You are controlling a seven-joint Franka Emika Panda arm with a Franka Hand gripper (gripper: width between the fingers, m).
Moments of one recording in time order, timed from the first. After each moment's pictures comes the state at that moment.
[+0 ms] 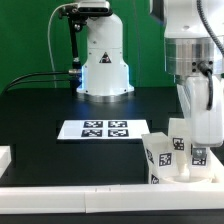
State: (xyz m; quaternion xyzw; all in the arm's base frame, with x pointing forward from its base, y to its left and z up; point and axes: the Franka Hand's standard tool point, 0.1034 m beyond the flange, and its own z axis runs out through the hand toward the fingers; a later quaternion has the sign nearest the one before) arm 0.600 0.106 0.069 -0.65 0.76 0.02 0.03
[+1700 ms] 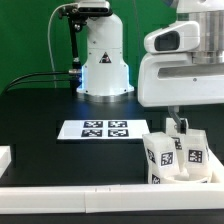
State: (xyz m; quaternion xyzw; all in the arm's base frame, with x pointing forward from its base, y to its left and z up) arm 0.605 0.119 0.100 -1.00 0.05 -0.01 0.04
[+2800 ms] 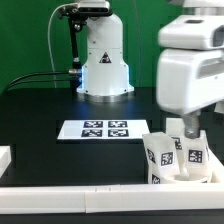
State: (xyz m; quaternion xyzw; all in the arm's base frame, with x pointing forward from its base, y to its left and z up) arm 0.601 0.122 0.097 -0.87 -0.50 0.00 -0.04
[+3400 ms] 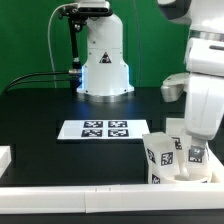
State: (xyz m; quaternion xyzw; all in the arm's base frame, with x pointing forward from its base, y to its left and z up) arm 0.594 0.111 0.070 -0.84 -0.54 0.02 -0.05
